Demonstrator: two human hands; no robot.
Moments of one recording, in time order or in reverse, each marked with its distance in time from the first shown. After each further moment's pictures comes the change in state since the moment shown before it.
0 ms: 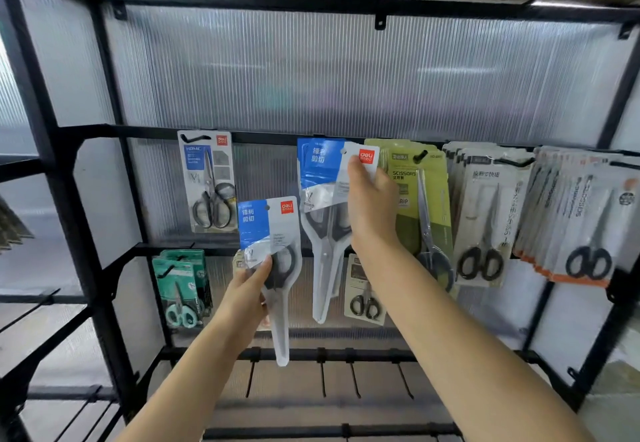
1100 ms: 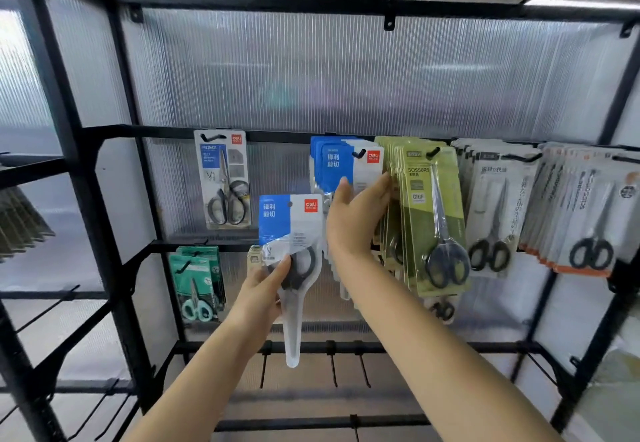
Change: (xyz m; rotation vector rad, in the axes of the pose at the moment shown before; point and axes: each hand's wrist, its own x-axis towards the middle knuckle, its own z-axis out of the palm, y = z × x) left_hand -0.037 0.018 0.001 0.042 -0.079 0.029; right_hand -0.023 0.029 0.037 -0.364 0.204 -0.089
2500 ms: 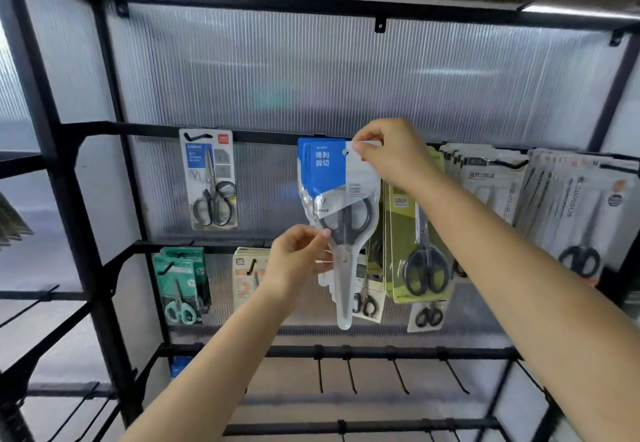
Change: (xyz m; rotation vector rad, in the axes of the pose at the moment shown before) left_hand 0.004 0.027 0.075 0.183 -0.070 0.199; right_hand 0.097 -0.043 -0.072 -0.345 -0.488 -0.423
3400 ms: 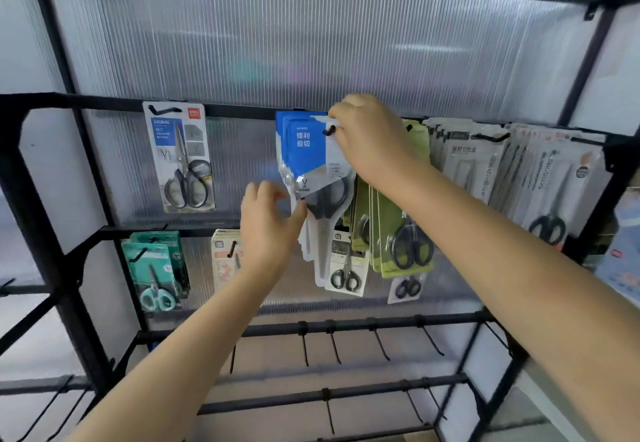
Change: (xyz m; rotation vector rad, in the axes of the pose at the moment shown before) left_hand 0.025 -0.005 -0.005 0.693 0.337 0.363; right_hand -0.008 -0.004 0.013 -0.644 0.035 -0.316
